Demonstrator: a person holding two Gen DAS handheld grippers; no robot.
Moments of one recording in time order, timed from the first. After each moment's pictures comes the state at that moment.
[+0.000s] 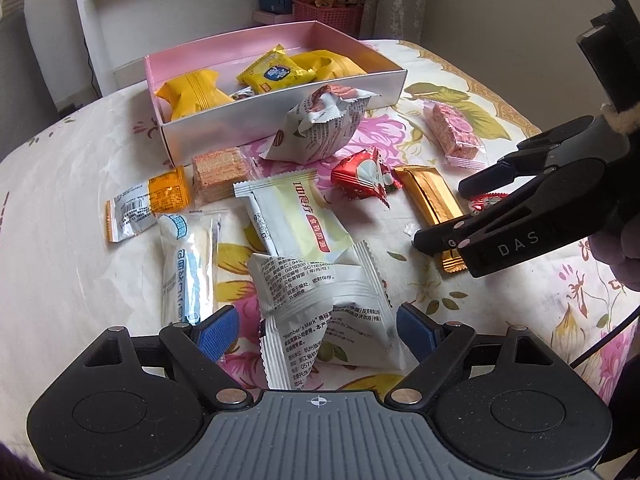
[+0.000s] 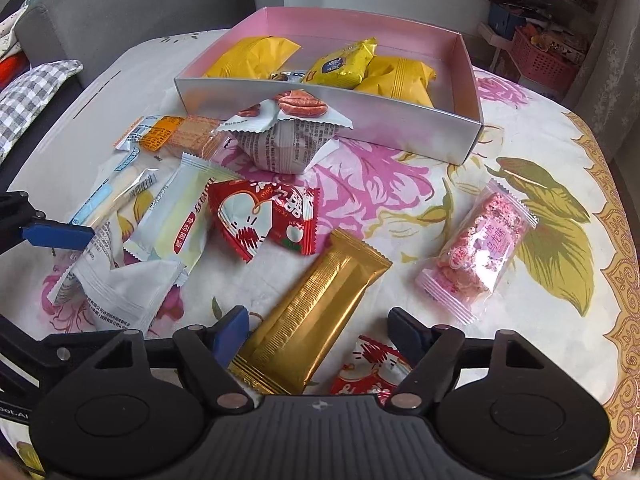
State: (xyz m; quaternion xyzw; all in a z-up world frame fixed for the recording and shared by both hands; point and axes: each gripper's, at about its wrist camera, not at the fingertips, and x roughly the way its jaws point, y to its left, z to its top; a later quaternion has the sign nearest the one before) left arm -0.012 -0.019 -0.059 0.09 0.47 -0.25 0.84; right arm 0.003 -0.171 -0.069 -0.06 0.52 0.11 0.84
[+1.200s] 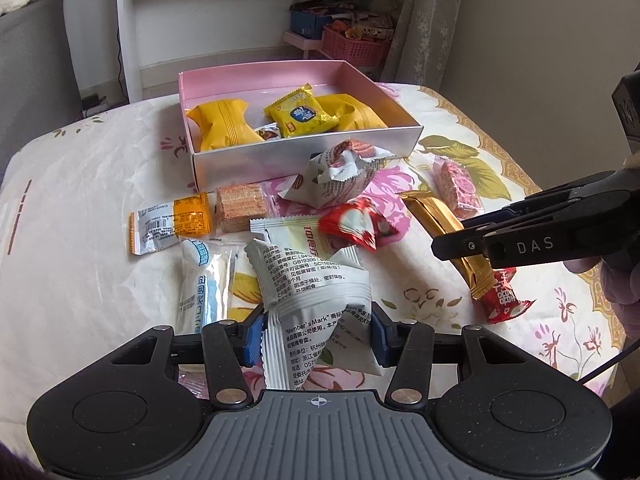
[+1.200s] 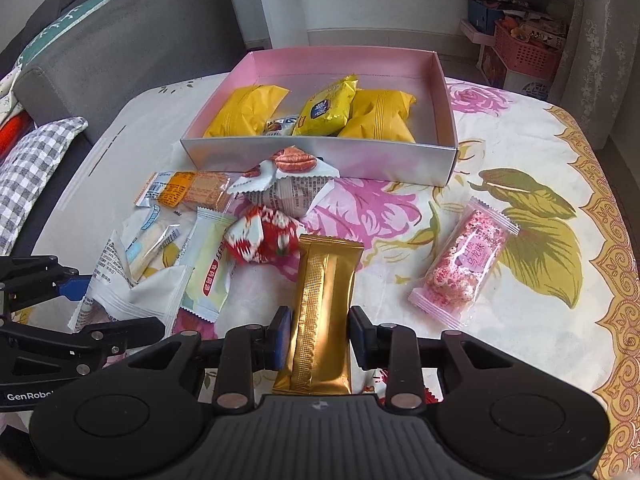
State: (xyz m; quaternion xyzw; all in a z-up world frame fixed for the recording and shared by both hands) left arm -0.009 -0.009 -0.027 0.02 0.45 -0.23 0.86; right arm 0.002 -0.182 -0.034 0.01 0.51 0.10 0.85
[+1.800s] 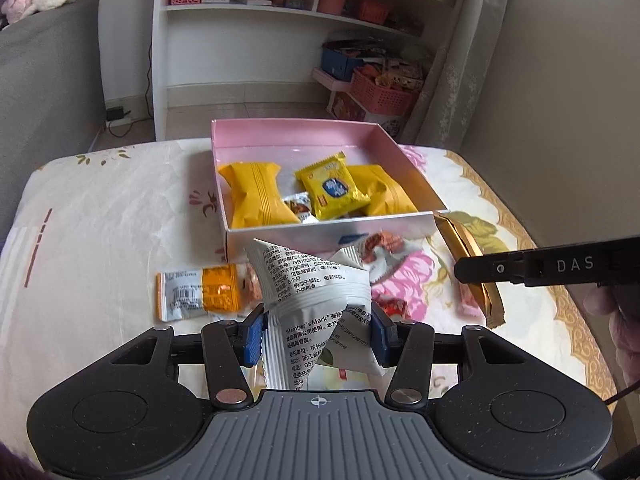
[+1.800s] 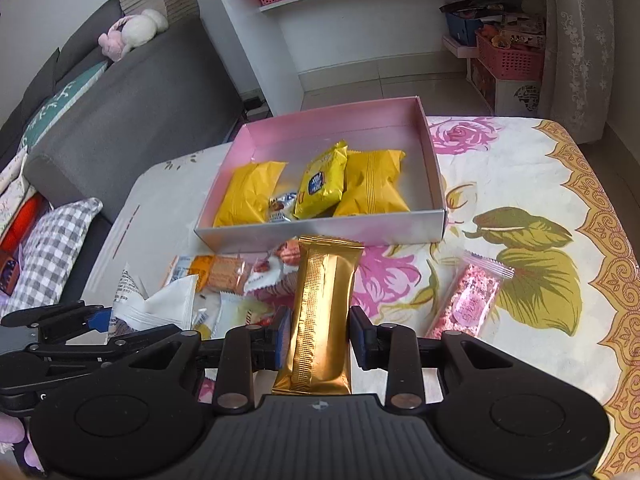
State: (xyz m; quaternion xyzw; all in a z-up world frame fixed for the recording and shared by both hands) left arm 0.035 0.002 0.005 -0.03 0.42 -0.19 0.89; right arm 0.026 -0.201 0.002 0.10 0.47 0.10 0.87
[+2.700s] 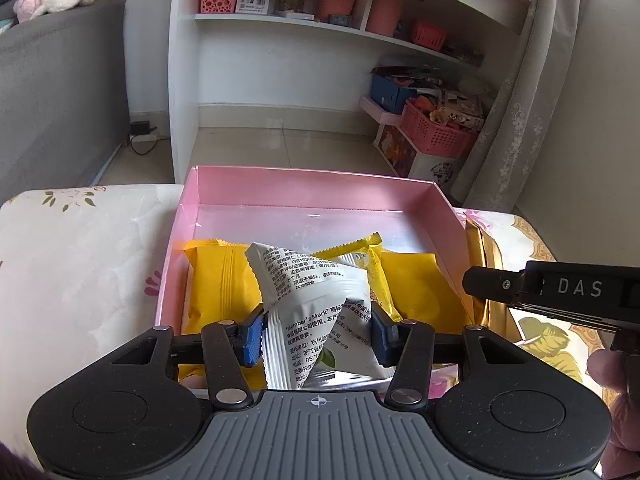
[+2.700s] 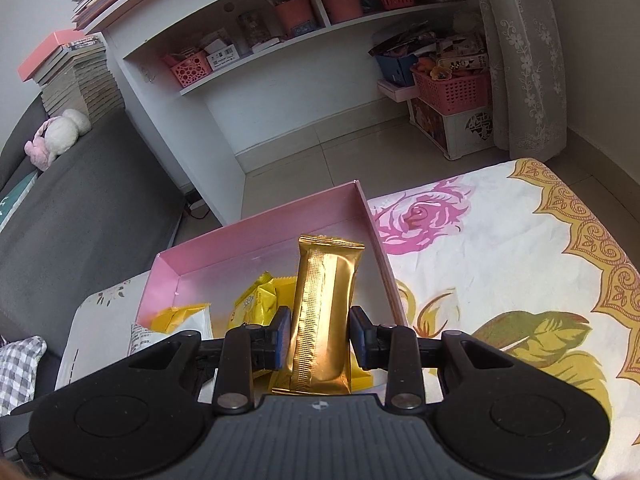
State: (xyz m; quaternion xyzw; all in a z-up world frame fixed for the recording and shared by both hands) left arm 0.151 -0.065 -0.034 -0.06 0.39 -0.11 0.91; right arm 0.126 -0.234 -0.033 0.17 0.39 0.01 0.91
